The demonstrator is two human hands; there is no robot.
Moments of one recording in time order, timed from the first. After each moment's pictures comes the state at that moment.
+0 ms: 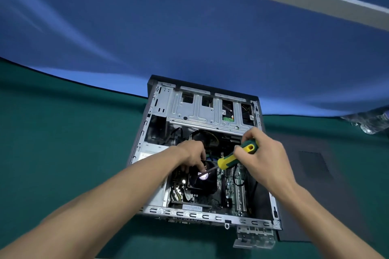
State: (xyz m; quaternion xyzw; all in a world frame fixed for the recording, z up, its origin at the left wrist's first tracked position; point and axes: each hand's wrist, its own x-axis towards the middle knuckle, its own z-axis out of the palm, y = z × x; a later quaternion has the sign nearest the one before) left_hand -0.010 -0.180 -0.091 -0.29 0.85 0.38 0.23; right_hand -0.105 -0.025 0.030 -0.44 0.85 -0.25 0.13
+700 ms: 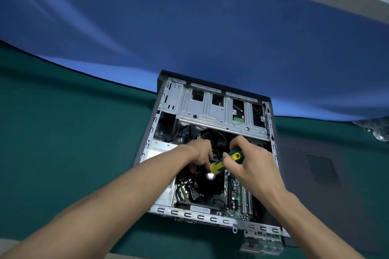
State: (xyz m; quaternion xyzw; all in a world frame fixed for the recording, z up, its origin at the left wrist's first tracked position) left_hand -0.008 -0.180 -0.086 -0.31 0.82 0.43 0.23; right_hand -0.080 -0.042 0.011 -0.54 0.82 -0.15 0.13
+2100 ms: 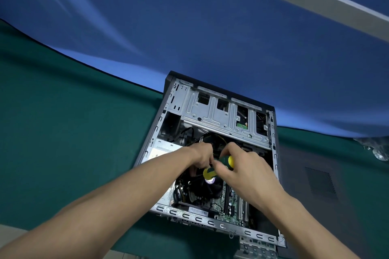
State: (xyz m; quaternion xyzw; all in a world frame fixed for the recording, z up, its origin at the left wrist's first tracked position) left_hand -0.005 -0.175 -0.078 -0.33 0.81 0.44 0.21; right_hand -0.058 -0.053 0.039 -0.58 0.80 -0.03 0.18
